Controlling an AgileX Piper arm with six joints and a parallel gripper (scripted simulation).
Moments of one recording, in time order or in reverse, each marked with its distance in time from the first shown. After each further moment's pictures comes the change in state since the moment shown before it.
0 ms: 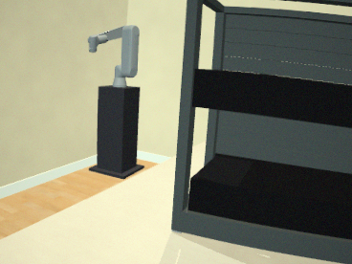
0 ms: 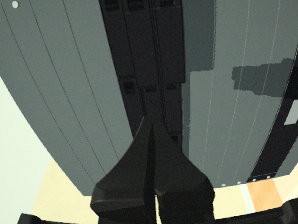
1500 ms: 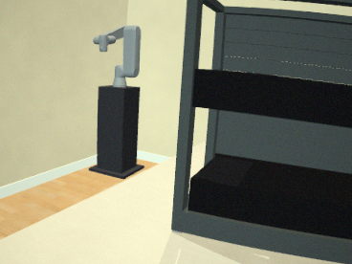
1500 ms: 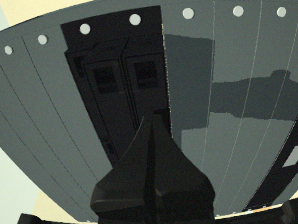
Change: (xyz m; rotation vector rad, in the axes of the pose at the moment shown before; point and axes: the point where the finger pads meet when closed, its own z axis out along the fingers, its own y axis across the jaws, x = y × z) arm -0.045 -0.023 0.066 -0.001 0.004 0.001
